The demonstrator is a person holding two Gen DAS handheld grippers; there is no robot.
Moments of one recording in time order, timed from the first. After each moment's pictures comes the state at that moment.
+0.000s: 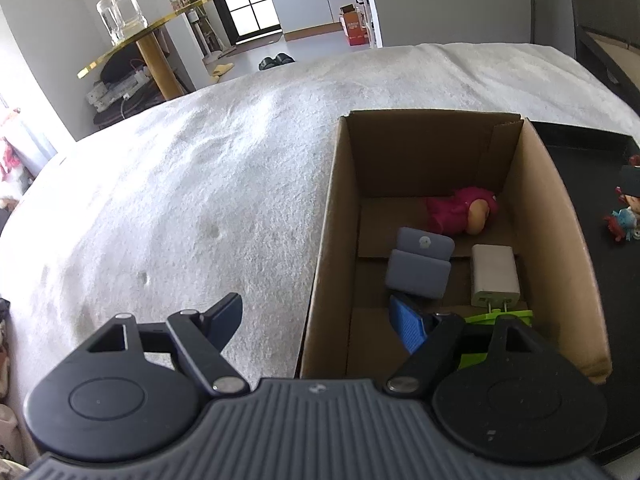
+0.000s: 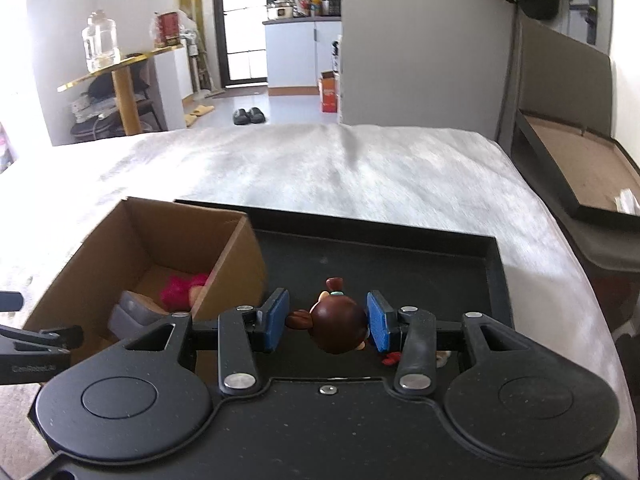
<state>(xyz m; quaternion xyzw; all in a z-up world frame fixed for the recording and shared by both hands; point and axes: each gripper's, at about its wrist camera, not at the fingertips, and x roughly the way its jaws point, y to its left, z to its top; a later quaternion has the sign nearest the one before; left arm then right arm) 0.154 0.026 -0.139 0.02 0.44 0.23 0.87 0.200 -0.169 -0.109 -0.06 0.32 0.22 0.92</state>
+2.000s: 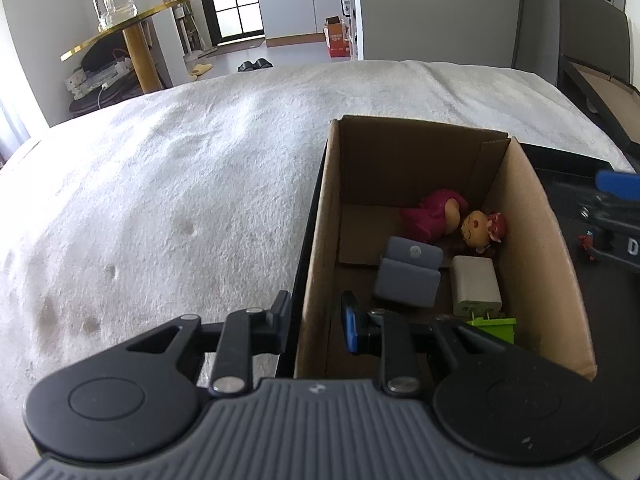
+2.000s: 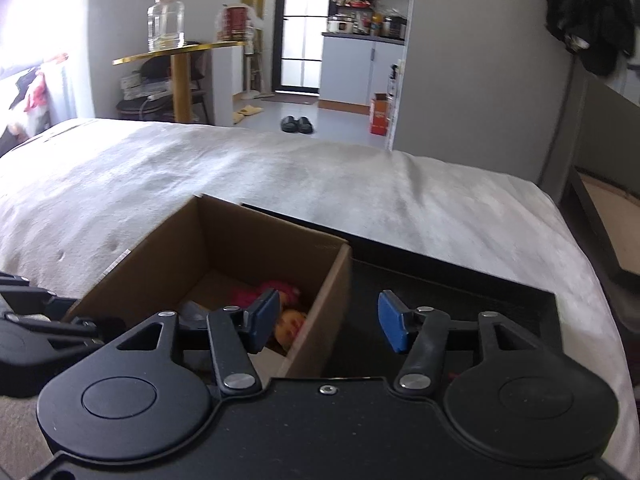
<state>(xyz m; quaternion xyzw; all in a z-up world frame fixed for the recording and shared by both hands) 0.146 0.040 -0.142 -0.02 0.42 0.19 0.89 0.176 -0.113 -0.102 -0.12 0.28 0.27 0.91</state>
